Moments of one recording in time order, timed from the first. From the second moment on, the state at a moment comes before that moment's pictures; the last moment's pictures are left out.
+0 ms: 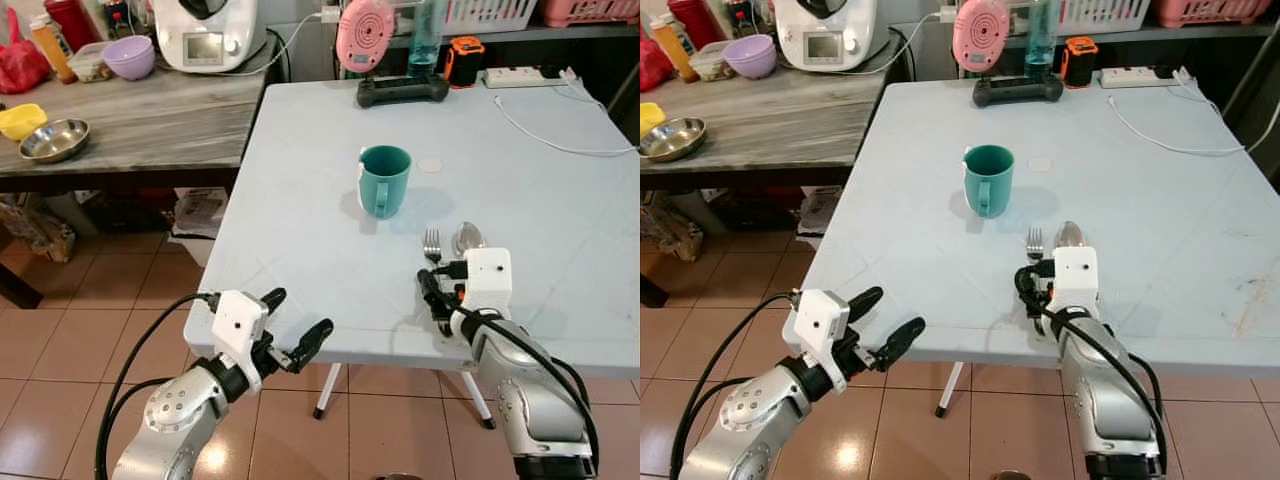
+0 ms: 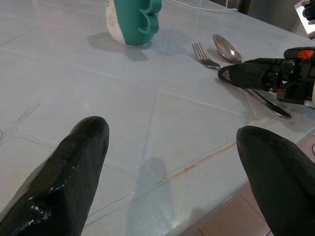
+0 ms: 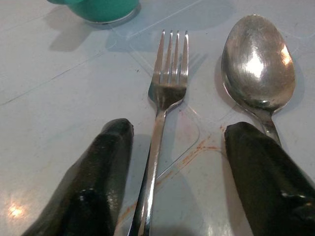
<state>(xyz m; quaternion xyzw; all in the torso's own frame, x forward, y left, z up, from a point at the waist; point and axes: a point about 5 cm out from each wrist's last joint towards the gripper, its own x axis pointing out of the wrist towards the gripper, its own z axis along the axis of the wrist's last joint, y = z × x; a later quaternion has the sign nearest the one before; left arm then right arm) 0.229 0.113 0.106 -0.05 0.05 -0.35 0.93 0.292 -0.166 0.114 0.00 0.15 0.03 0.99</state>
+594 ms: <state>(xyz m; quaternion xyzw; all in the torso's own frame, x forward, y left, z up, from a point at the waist) 0.224 0.111 0.104 -0.07 0.07 -0.41 0.91 0.292 -0.163 0.114 0.00 0.15 0.03 0.99</state>
